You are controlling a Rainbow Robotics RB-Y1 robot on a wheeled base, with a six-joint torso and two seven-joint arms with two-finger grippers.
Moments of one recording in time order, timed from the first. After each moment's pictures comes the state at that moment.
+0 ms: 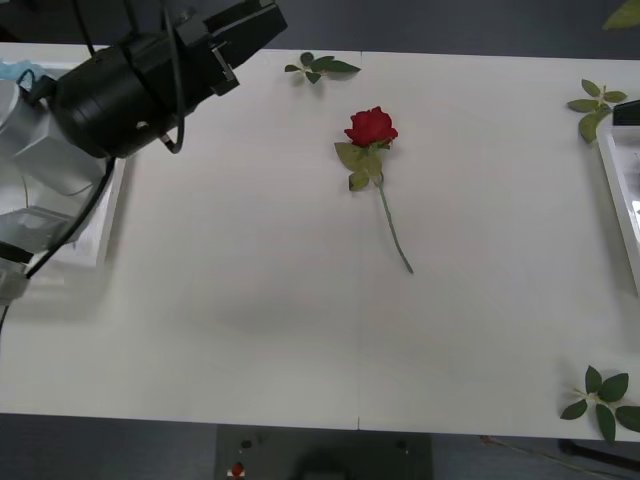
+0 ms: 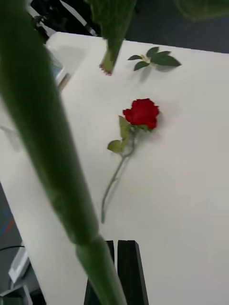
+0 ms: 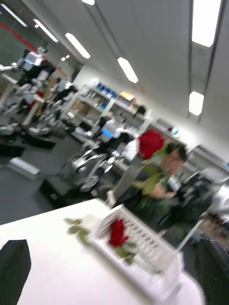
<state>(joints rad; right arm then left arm) -0.59 -1.27 0.22 -1.16 -2.22 1.31 2.40 -0.56 0.60 -0.18 -1.54 2.37 0.75 -2.69</state>
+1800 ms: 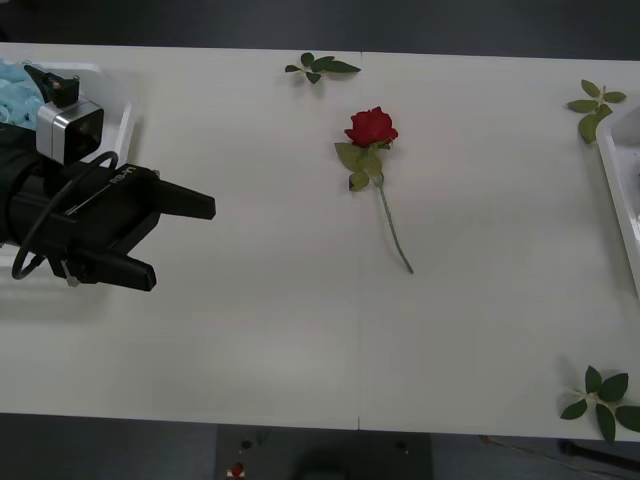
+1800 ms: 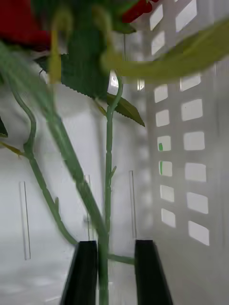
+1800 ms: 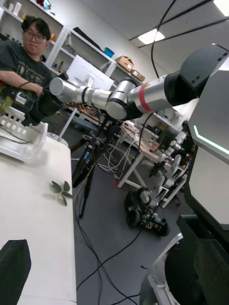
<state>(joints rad) -0.47 -0.99 -0.22 -0.62 -0.97 0.80 2.29 -0.41 0.85 -0.20 -1.57 2.43 1.58 -2.69</state>
